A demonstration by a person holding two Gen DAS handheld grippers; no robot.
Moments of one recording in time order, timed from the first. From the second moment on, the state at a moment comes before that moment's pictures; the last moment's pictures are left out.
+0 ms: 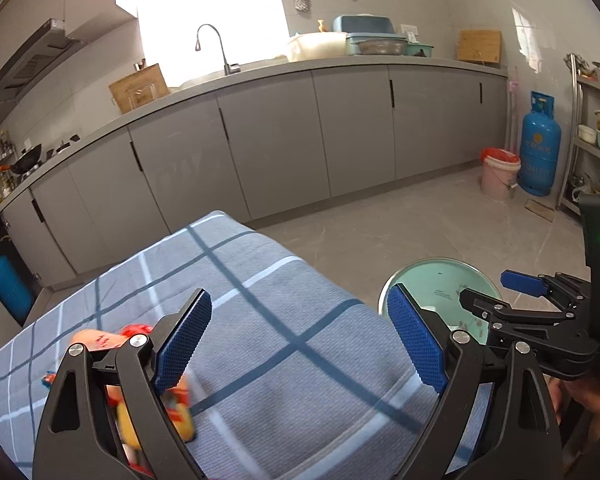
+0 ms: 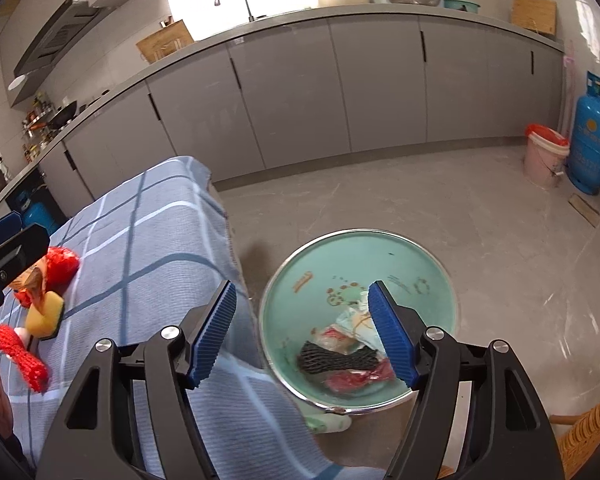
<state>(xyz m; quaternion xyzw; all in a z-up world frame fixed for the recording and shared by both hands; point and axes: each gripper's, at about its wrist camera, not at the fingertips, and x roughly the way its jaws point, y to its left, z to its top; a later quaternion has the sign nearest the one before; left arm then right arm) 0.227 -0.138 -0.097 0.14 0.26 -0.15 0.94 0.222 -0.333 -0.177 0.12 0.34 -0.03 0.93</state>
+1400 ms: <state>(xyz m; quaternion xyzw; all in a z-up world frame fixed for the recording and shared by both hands) 0.209 0.147 -0.137 0.06 0.33 0.12 0.93 0.273 -0.063 -0.138 -0.09 0.30 0.21 0.93</state>
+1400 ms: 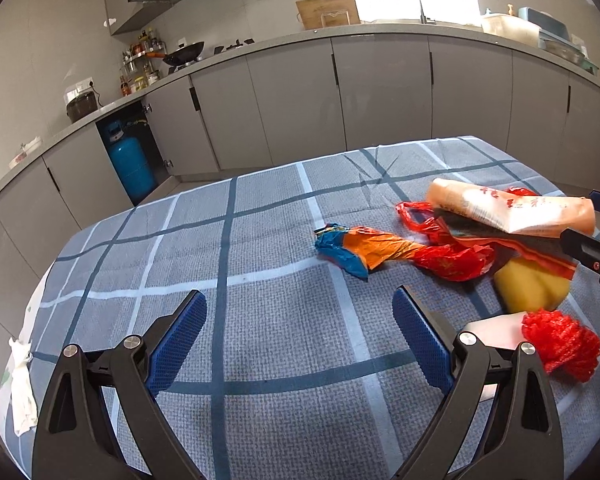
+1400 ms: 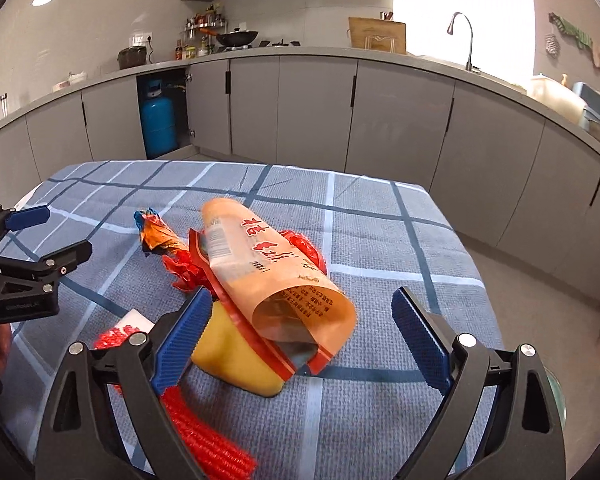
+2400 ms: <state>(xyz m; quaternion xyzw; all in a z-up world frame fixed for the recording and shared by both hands) 0.277 0.138 -0.142 0.08 0.34 0.12 0.93 0.242 -0.082 -0.120 -0.05 0.25 0.21 0.94</state>
